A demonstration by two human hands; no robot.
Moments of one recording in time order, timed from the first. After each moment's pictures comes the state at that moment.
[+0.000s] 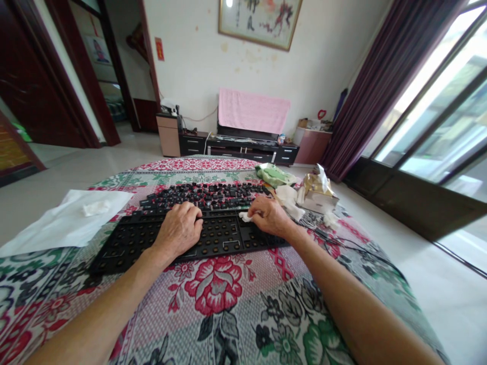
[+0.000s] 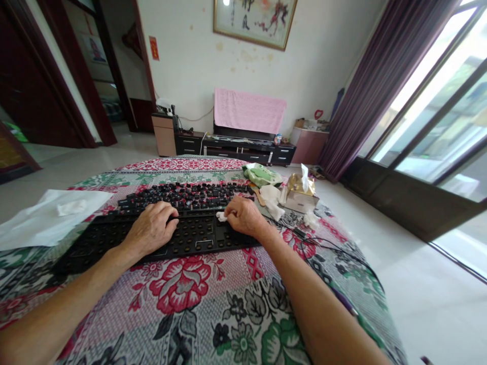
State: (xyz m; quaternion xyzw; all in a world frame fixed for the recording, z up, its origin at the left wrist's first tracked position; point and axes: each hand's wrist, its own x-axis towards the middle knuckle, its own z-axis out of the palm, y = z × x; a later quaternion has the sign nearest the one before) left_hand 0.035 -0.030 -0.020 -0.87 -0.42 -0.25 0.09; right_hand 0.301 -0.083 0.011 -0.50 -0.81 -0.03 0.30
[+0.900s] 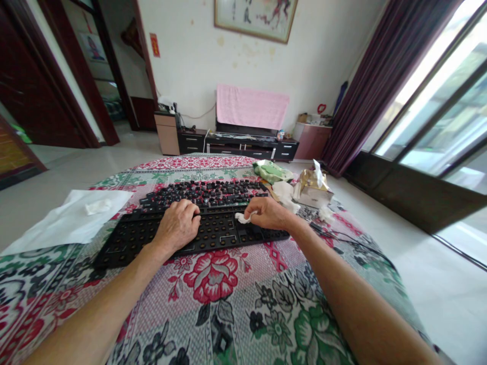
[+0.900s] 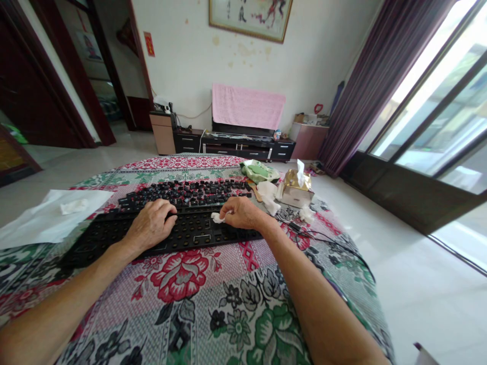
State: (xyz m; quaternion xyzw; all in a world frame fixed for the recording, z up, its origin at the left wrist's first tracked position) left_hand 0.035 -0.031 -0.019 -0.87 -0.42 -0.25 0.09; right_hand 0.301 -0.095 0.029 -0.52 -0.81 0.11 0.23
